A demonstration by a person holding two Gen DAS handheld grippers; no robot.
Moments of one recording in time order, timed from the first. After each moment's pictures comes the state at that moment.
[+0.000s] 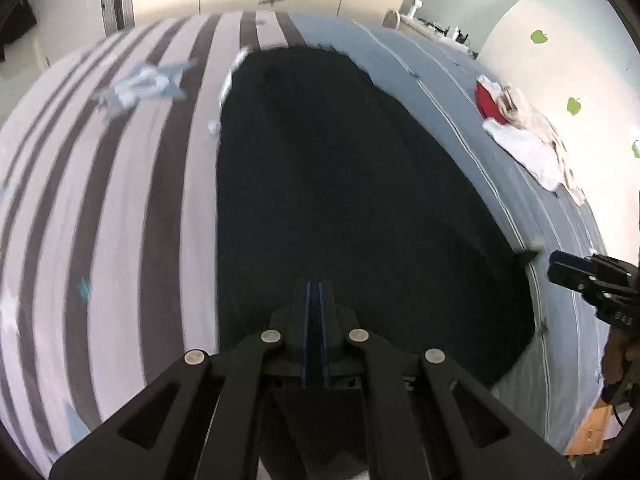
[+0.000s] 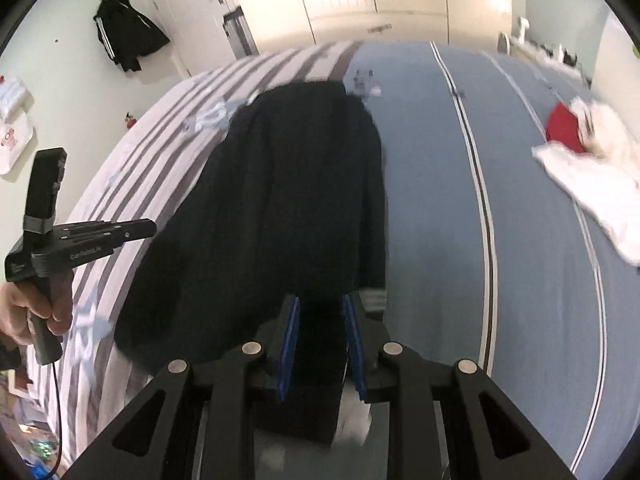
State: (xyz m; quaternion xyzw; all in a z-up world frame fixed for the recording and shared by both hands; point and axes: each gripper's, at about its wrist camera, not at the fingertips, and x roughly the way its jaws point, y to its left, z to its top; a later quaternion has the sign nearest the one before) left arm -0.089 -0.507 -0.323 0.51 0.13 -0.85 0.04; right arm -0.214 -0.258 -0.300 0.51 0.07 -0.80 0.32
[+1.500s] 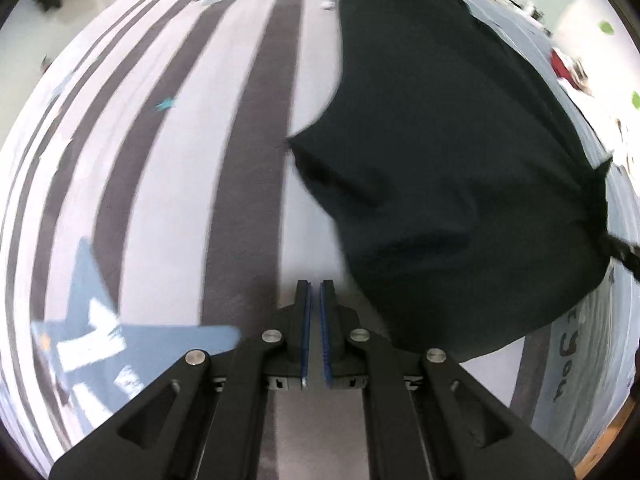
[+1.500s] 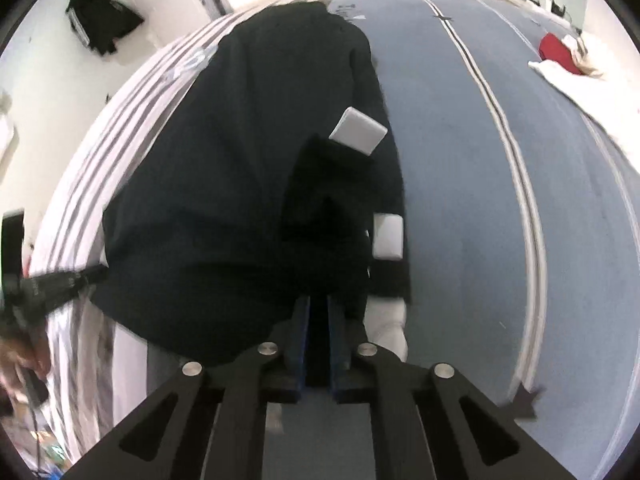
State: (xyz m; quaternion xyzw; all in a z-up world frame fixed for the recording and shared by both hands) left arm -0.007 -0.508 -0.373 0.56 0.15 -0.80 0.16; right arm -0.198 -0.296 -0.366 0.56 0.08 -0.78 0.29
